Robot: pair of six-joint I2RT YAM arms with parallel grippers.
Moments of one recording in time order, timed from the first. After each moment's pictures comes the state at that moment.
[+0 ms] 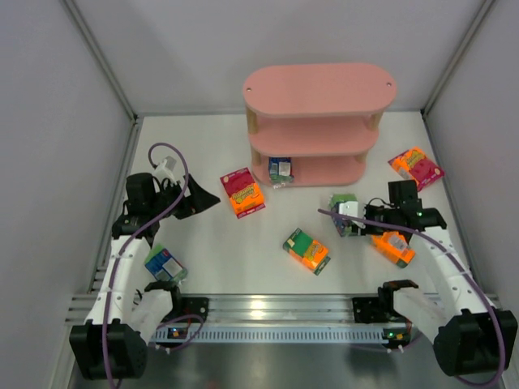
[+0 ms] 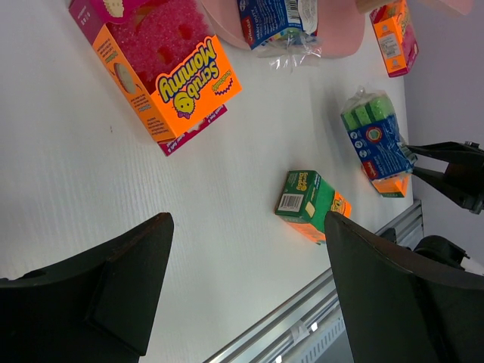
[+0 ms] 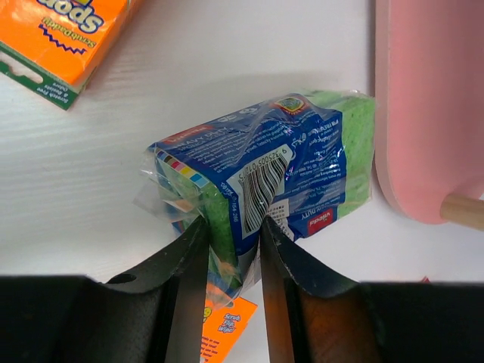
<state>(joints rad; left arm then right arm) 0.04 0.89 0.72 -0.42 0.67 -0.47 0.10 0.94 0.69 -0.79 -0.56 -1.37</state>
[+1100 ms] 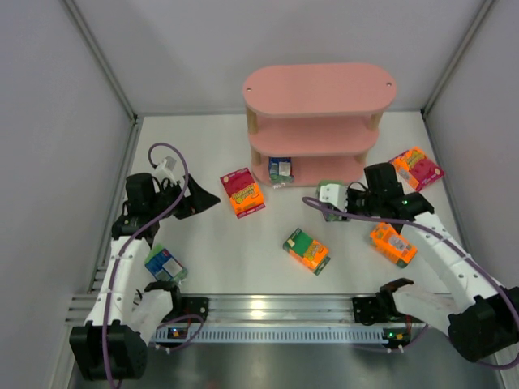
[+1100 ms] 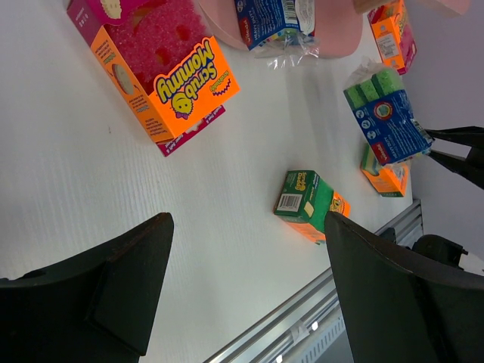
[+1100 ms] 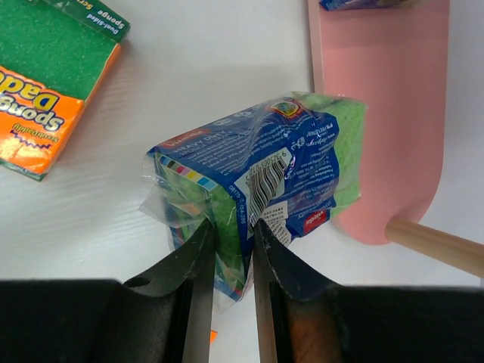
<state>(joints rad) 0.04 0.89 0.72 -0.42 0.68 -0.47 0.34 1.03 0.87 -0.74 -0.40 -1.10</state>
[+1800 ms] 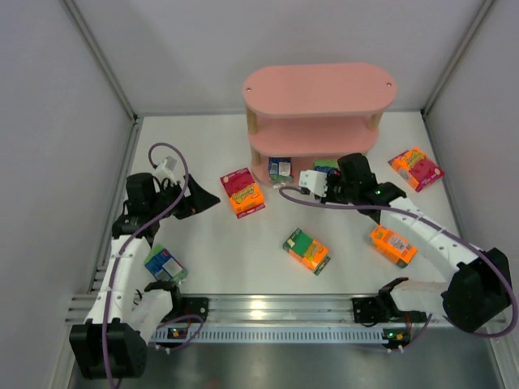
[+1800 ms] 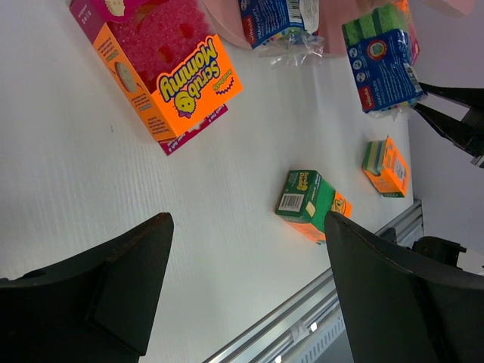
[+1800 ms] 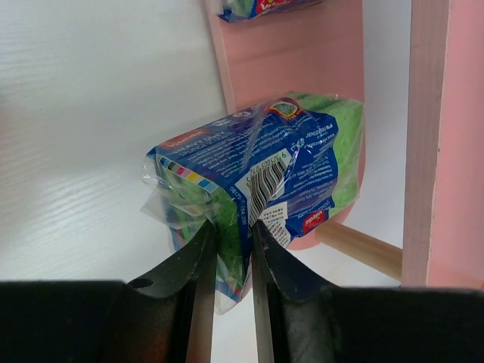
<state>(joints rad) 0.04 0.89 0.72 -0.42 0.67 -0.47 0.51 1.22 0.93 -0.46 -0.09 -0.99</state>
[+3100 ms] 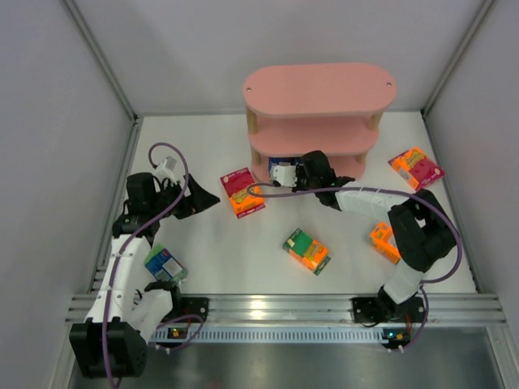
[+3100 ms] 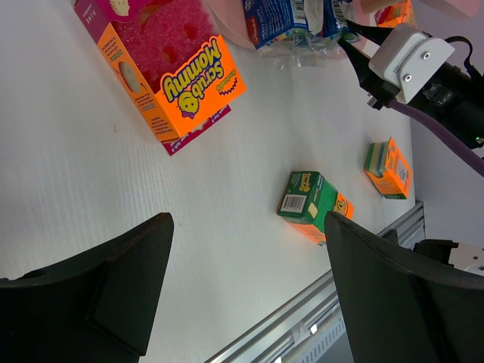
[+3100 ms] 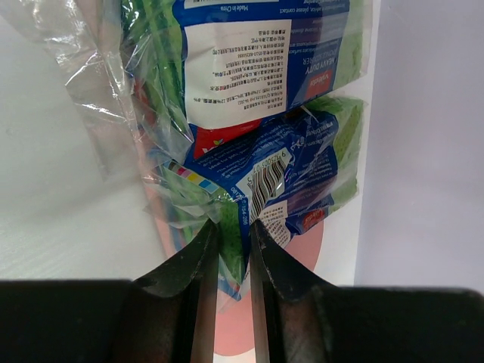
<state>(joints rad) 0.04 0.90 0.72 -0.42 0.66 -0.47 0.61 1.69 1.00 0.04 0.11 -1.07</state>
